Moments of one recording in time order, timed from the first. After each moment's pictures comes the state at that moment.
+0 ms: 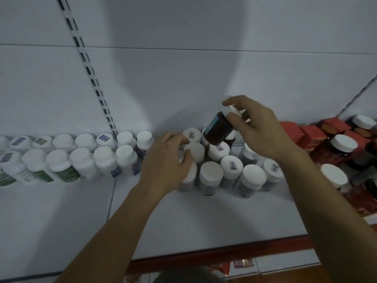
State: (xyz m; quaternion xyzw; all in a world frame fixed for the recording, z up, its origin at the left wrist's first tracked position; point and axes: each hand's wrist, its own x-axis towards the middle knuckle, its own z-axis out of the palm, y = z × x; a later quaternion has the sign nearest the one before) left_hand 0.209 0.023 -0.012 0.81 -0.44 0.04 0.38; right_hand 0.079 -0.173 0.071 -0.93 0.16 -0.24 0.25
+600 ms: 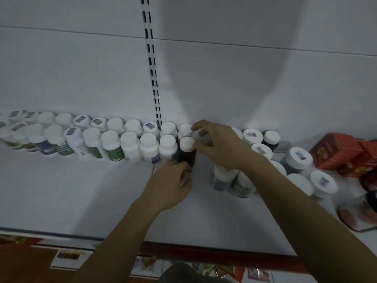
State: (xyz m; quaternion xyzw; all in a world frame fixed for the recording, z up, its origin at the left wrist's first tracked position) left_hand 0.222 0.111 -0.060 0.88 -0.39 -0.06 0.28; right_hand 0.182 -0.080 0.014 -0.96 0.04 -0.07 0.27
